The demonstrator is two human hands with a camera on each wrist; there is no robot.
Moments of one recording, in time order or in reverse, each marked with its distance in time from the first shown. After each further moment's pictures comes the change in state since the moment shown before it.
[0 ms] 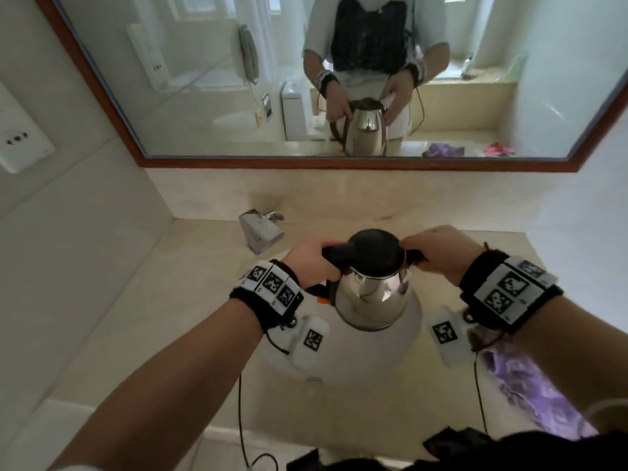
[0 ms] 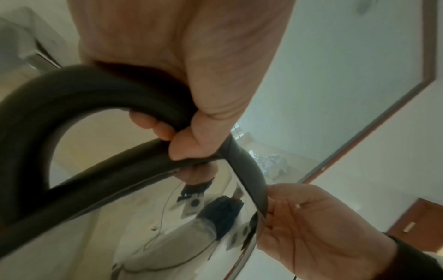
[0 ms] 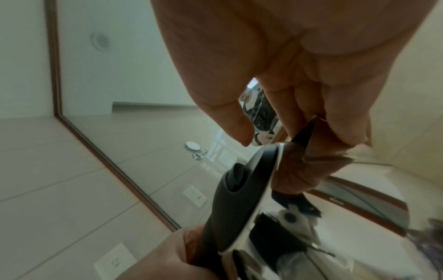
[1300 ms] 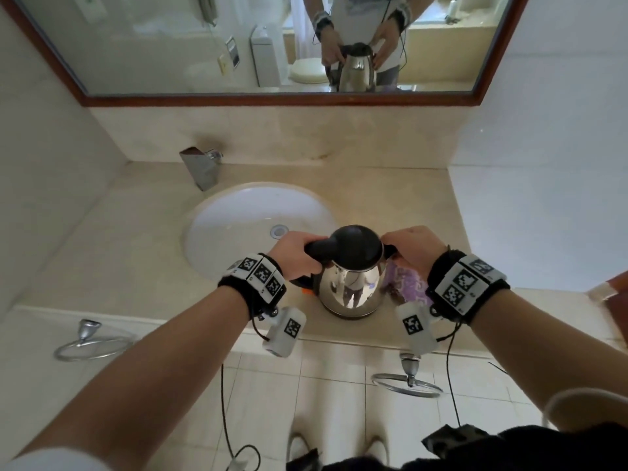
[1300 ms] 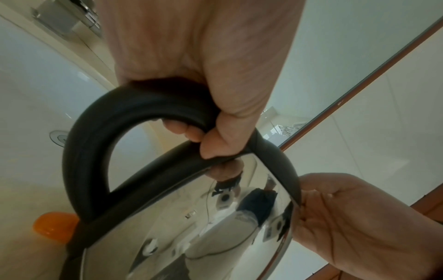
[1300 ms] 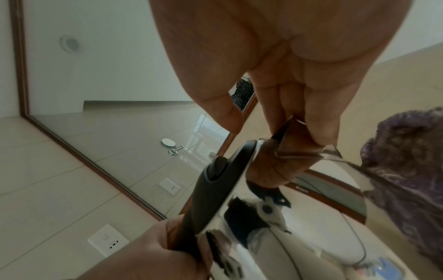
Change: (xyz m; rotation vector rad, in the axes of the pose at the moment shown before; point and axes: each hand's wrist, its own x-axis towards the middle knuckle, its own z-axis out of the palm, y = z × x) left_hand -0.078 0.056 0.190 0.079 -0.023 -0.040; right_hand -0.103 0.179 -0.047 0.384 -0.008 0.287
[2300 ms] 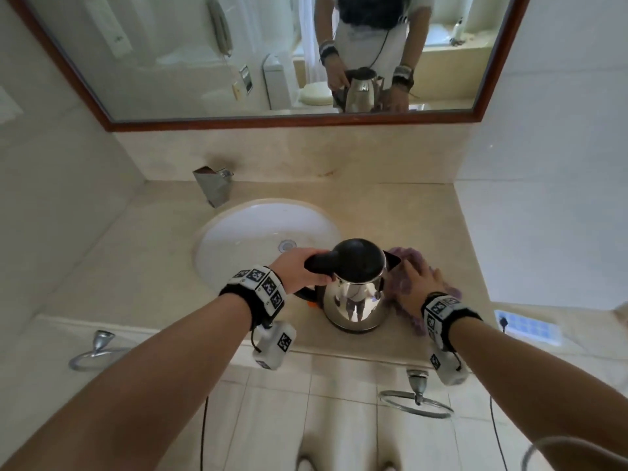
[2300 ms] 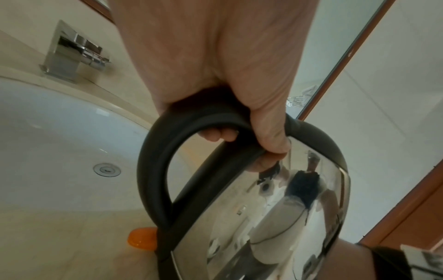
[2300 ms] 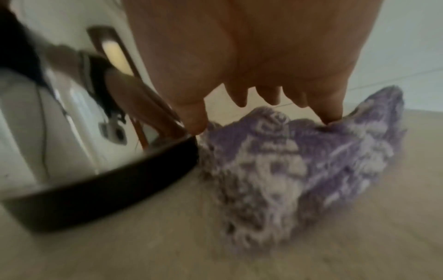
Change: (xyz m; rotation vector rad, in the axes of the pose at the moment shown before) left_hand 0.004 -0.008 0.003 0.151 0.012 0.052; right_hand 0.057 0.099 0.008 -0.885 0.031 -0.082
